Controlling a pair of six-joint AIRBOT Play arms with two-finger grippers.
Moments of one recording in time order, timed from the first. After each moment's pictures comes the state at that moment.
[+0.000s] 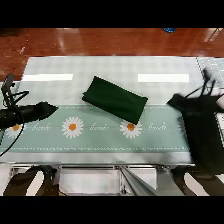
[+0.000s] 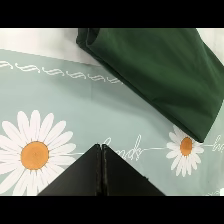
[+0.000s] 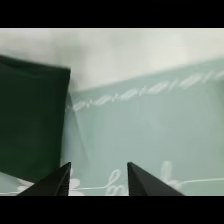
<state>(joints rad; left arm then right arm) 0.18 -0.65 0.62 0.88 -1.09 -1.40 -0.07 -0.91 0.69 -1.12 0.97 1.70</state>
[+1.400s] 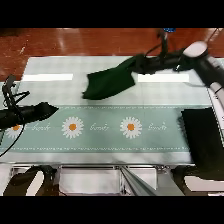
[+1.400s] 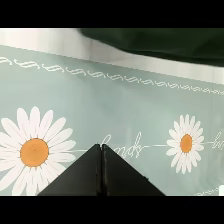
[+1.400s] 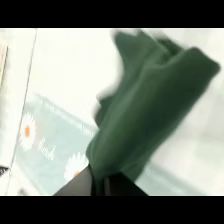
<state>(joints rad) 0.18 -0.65 0.61 0.88 -1.10 -1.40 0.15 -1.50 1.48 -0.62 1.09 1.35</state>
